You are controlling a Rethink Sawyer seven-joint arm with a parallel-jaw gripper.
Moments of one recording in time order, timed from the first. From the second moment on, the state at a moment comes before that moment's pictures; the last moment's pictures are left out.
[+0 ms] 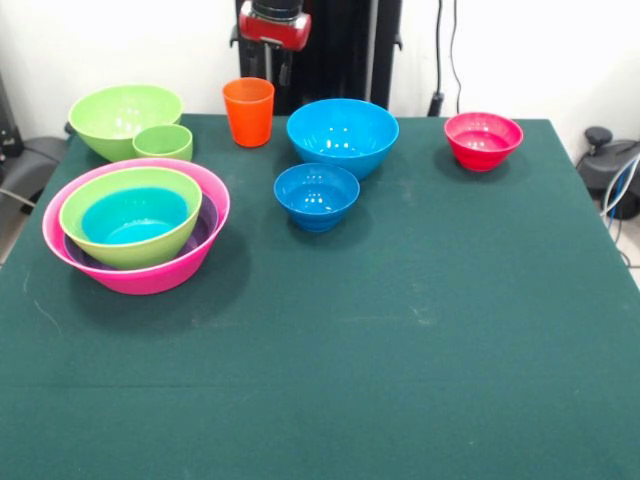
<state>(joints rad) -0.09 -0.20 -0.49 2.05 -1.04 -0.41 2.77</state>
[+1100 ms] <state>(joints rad) -0.07 -0.09 -0.50 2.00 -0.97 -0.48 2.77</state>
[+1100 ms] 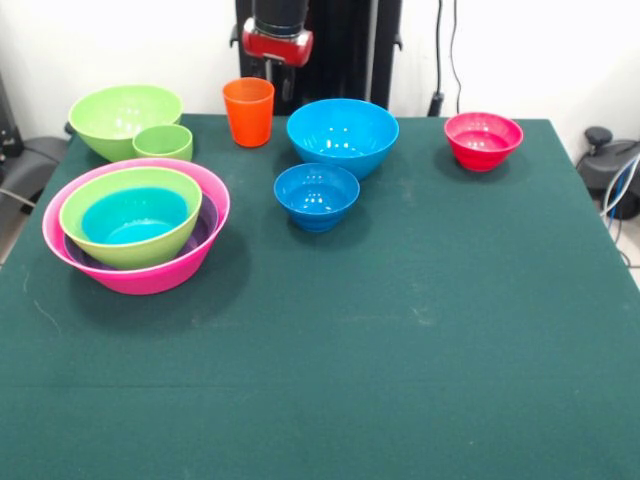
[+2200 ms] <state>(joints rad) -0.07 -0.16 -0.49 2.03 -1.00 -0.46 2.77</state>
